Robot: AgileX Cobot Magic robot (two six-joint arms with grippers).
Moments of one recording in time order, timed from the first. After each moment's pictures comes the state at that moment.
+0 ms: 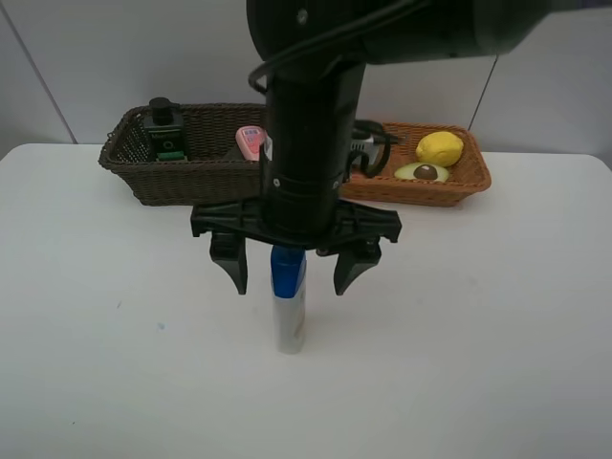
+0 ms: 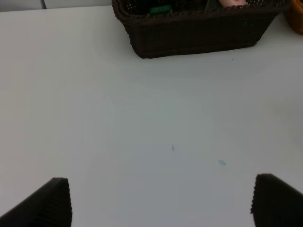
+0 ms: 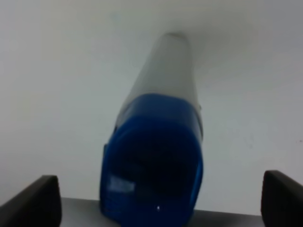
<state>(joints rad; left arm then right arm) -0.05 -0.01 -0.51 -0.06 1.07 0.05 0.96 1.91 -1.48 0.01 1.22 0.88</state>
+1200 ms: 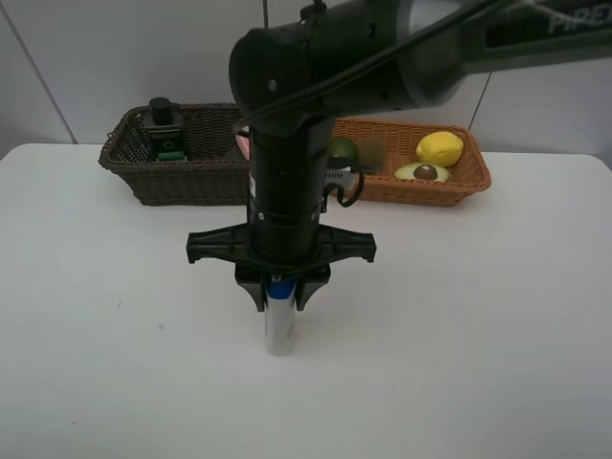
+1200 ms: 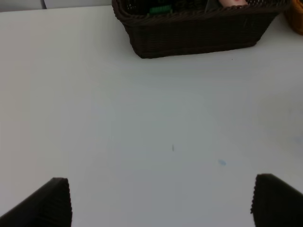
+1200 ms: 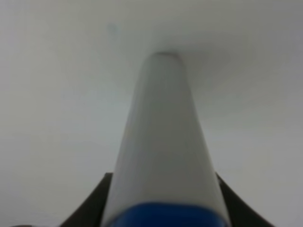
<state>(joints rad) -0.05 -0.01 -0.51 -0.06 1.07 0.05 0.96 2.00 -1.49 0.02 1.14 0.84</state>
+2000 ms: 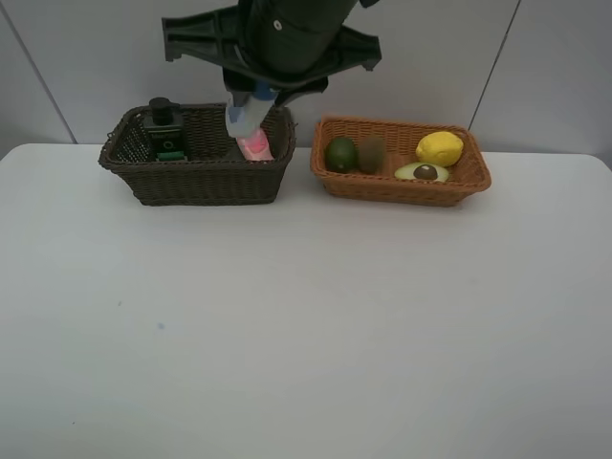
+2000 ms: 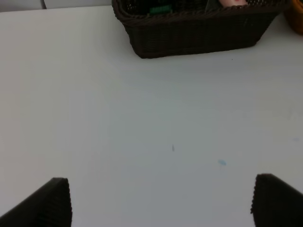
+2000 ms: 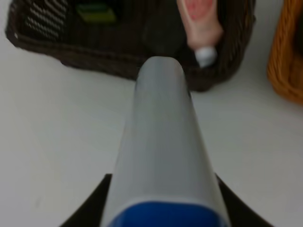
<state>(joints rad) -0.05 -0.01 -0.51 -0.06 1.07 0.05 0.96 1.79 -1.60 -0.48 0.79 0.83</state>
